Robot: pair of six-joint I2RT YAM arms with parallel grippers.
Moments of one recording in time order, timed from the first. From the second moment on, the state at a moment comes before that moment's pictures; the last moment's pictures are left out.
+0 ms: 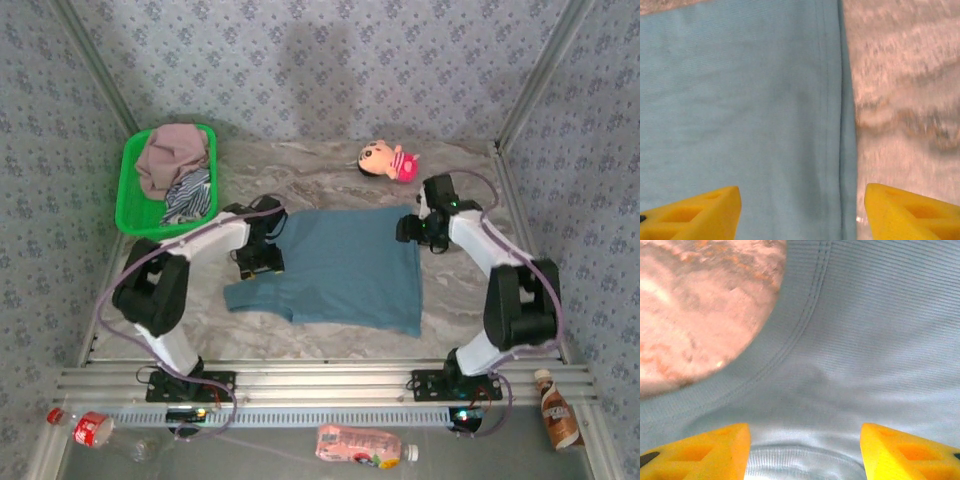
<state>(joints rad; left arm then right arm) -0.55 1.68 1.17 -0.96 0.01 -0.76 0.16 1.50 1.03 -0.66 -0.10 0.29</state>
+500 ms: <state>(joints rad) -0.91 1.51 0.92 -0.89 0.10 -1.18 0.34 1.09 0.76 -1.07 -0.08 1.10</state>
